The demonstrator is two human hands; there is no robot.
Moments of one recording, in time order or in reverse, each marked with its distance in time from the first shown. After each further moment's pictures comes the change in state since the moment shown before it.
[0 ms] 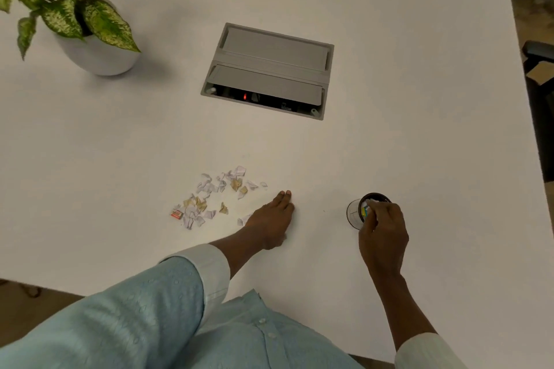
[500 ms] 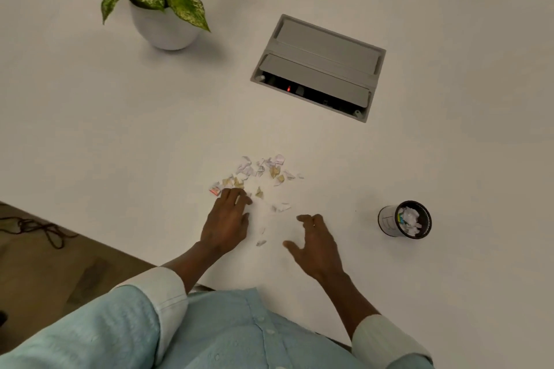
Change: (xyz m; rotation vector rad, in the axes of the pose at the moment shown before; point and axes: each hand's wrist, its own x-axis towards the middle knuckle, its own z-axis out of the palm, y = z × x) left_hand -0.141 -0.102 0.043 -0.205 0.590 -0.331; right_hand -0.104 -0.104 0.075 -0.046 -0.938 -0.162
